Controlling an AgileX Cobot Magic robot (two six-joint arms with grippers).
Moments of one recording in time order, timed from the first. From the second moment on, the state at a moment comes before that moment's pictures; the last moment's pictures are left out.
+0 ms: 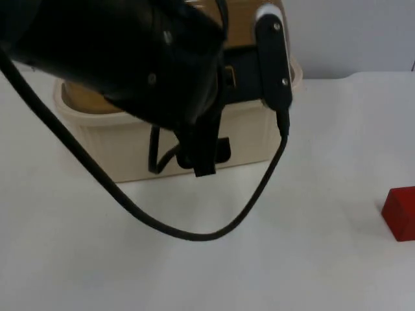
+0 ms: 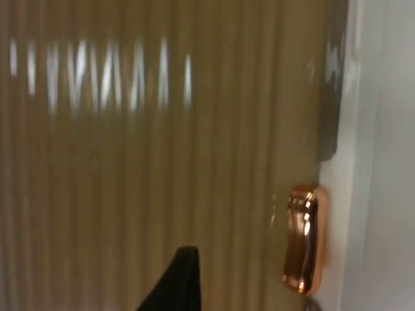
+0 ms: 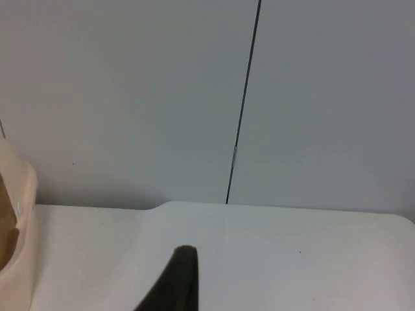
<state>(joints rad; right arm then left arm) 0.09 0.72 -1.07 -0.23 0.74 0.09 -0.87 1.85 -1.05 1.44 0.66 -0.63</state>
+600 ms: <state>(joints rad) 0.09 0.77 -1.07 0.00 0.81 0.00 -0.78 1.89 -1.05 1.56 0.51 -0.73</state>
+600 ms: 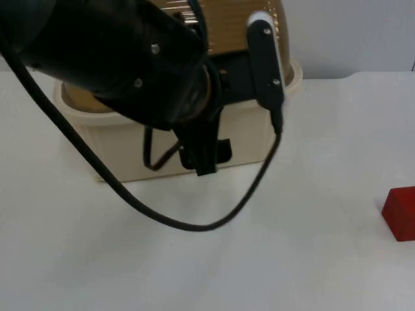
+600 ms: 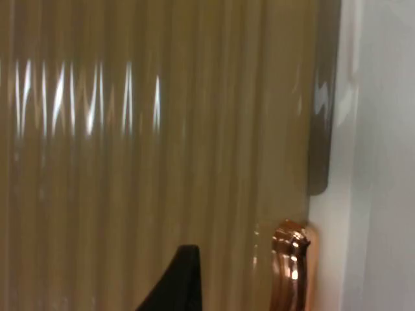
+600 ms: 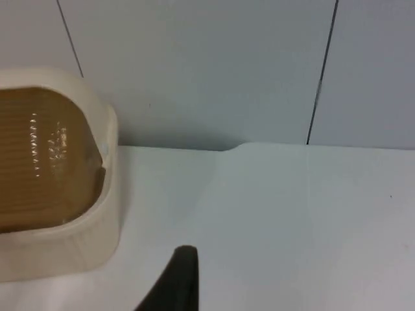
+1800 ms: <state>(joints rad) 0.09 0.77 -1.07 0.00 0.77 0.00 -0.75 1.89 -1.05 1.42 0.39 -0.73</state>
